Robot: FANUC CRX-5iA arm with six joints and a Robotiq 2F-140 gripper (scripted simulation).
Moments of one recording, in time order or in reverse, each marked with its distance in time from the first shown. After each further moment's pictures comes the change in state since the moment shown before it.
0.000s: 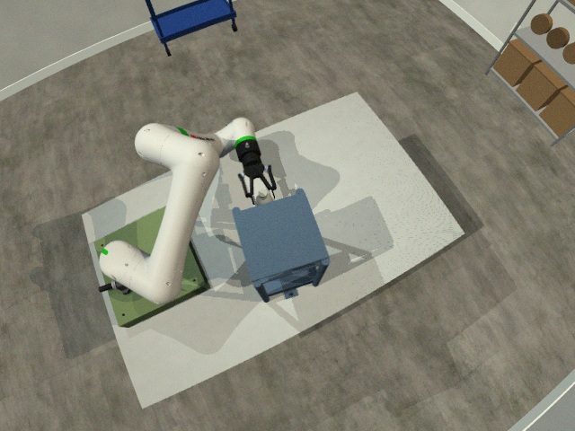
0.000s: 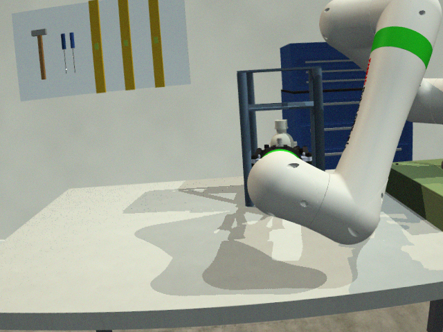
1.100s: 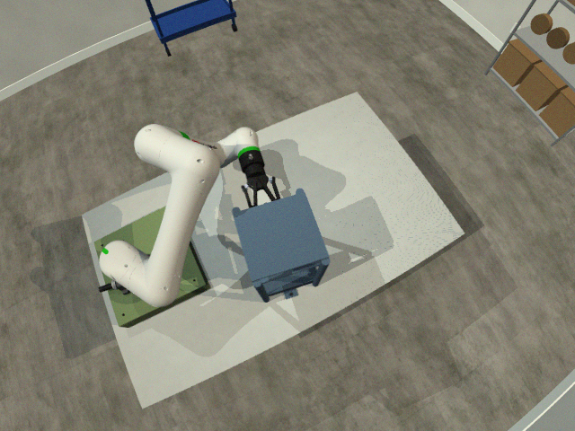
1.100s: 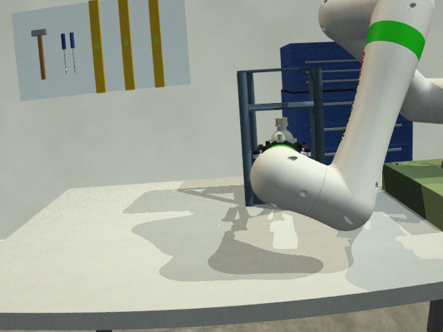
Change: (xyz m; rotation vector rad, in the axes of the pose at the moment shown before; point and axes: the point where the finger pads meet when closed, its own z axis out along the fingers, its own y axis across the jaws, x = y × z) arm 0.000 0.000 0.054 0.000 0.000 0.000
